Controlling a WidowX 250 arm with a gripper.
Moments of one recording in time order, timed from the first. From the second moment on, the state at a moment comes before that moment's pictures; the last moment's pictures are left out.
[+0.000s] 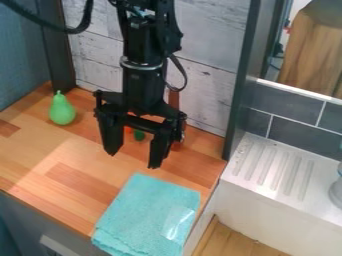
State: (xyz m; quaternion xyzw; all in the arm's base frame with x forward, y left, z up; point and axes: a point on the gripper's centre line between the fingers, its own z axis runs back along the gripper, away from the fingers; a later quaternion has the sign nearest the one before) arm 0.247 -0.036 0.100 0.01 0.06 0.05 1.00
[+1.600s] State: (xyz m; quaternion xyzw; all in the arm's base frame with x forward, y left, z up) arm 0.238 -0.007 0.006 0.06 0.11 0.10 0.99
